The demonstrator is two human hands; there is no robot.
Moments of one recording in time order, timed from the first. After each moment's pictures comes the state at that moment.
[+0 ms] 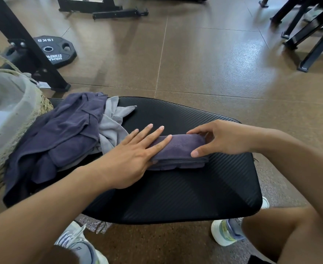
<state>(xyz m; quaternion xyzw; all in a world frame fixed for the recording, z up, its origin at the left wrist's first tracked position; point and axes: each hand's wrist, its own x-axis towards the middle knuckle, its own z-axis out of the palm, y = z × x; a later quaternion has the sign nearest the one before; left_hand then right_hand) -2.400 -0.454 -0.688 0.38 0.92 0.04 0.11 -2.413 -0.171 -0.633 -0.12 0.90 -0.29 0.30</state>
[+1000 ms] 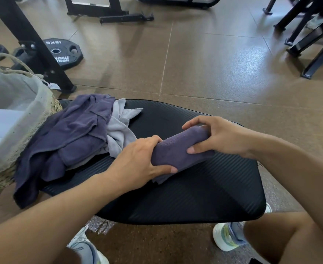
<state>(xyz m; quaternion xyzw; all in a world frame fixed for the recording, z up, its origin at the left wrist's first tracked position) -2.386 -0.441 -0.682 0.22 0.94 0.27 0.08 -2.408 -0.196 -0.628 -0.05 0.85 -0.47 0.24</state>
